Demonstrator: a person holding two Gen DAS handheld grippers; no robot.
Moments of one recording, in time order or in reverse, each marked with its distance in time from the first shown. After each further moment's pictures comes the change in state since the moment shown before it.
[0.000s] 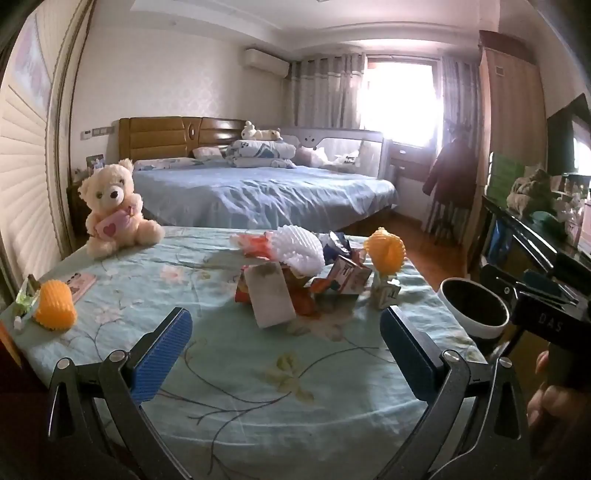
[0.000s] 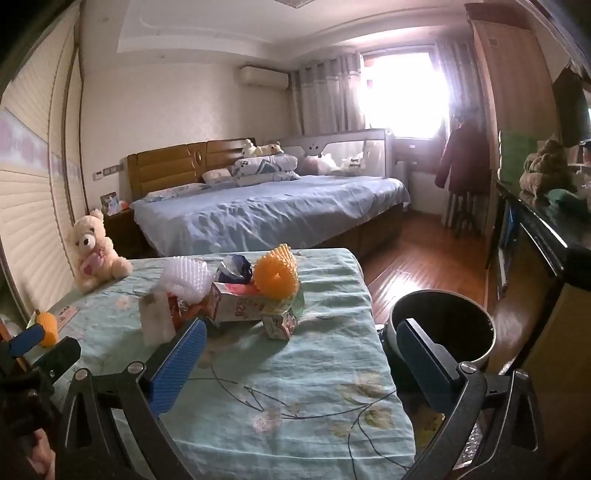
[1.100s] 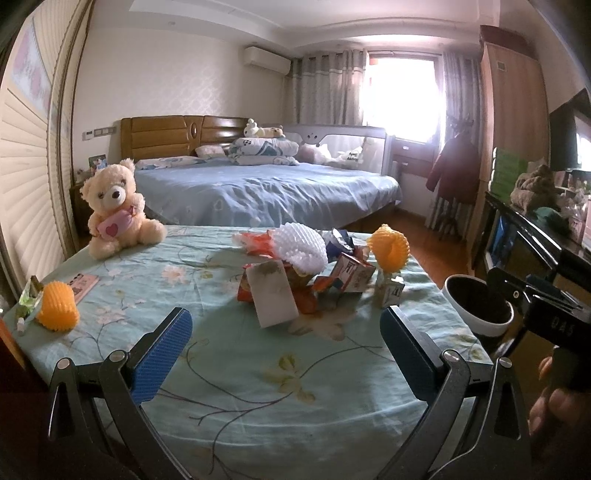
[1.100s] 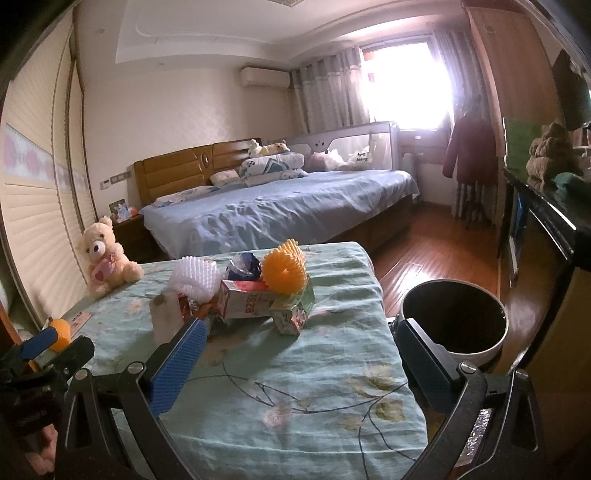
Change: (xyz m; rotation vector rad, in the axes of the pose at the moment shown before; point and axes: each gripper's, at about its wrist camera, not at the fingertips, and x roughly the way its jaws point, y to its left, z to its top) left arm 0.002 -0.002 0.000 0.009 0.009 0.016; right arm 0.032 -0.006 -0.004 0.037 0.015 0.052
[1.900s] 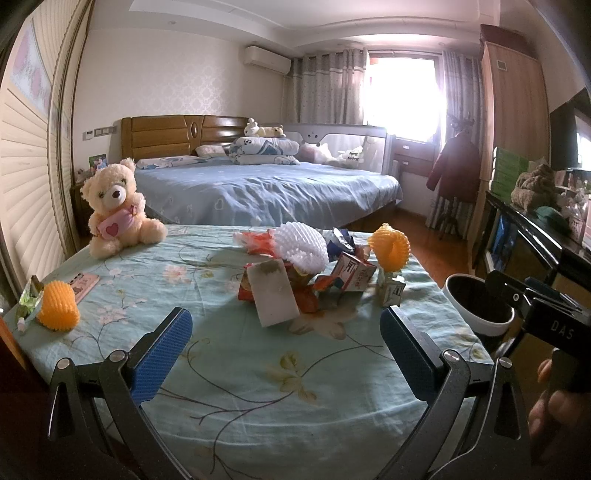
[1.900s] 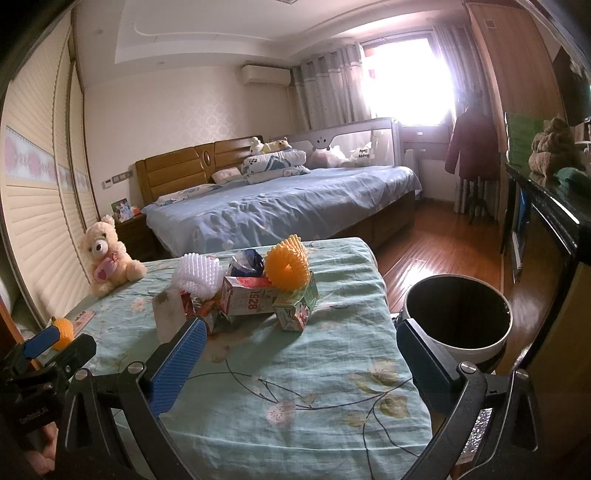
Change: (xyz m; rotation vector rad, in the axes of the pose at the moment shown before) left arm 0.000 0.000 0.000 0.000 0.001 -0.001; right arm 0.002 0.001 -0.003 0.005 0.008 0.008
